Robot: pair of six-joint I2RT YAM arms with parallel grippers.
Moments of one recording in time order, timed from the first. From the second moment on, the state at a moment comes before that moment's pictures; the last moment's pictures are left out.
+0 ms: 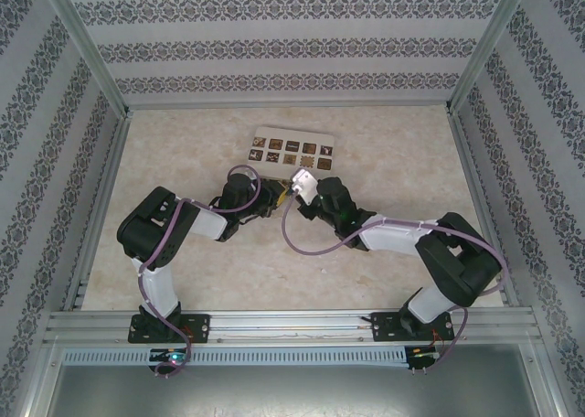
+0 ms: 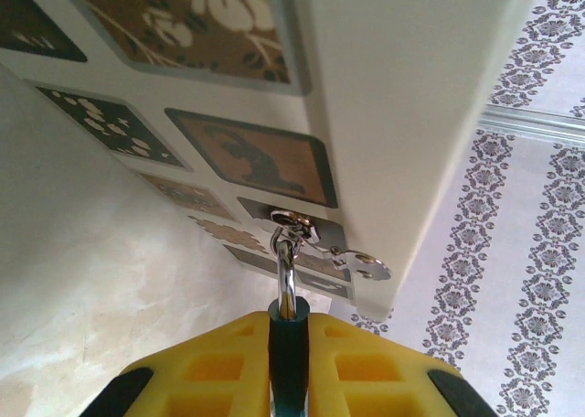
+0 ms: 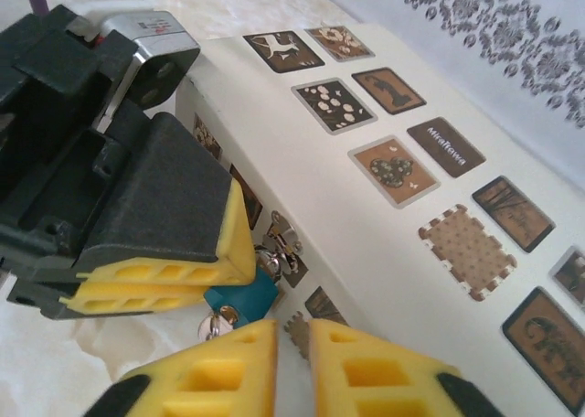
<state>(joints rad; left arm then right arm) -0.48 1.87 0.71 0.79 0.34 -1.53 0.71 1.55 0.68 0.44 0.10 -0.31</state>
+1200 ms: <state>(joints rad) -0.48 1.87 0.71 0.79 0.34 -1.56 0.75 1.67 0.70 0.45 0.11 -0.92</state>
